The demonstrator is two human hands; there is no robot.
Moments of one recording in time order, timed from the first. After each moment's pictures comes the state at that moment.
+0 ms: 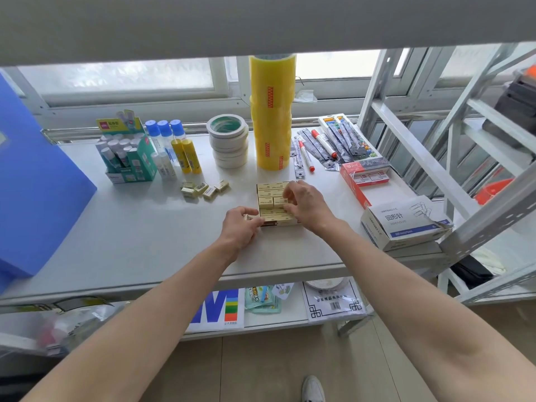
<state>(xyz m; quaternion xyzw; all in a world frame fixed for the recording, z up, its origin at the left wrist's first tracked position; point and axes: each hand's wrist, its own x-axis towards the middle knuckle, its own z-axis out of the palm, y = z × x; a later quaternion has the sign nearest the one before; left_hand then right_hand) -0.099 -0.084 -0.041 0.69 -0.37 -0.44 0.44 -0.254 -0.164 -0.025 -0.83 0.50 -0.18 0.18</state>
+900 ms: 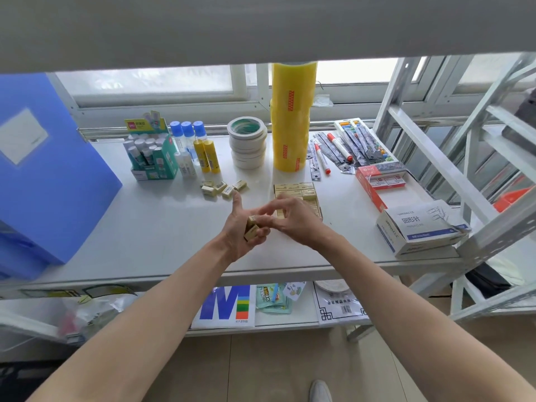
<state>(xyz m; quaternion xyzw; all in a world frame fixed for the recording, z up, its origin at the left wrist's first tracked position) -0.071 -0.061 -0.022 0.45 -0.22 -0.72 0.49 -0.219 -0.108 -0.004 -0.83 0.38 -0.23 0.34</state>
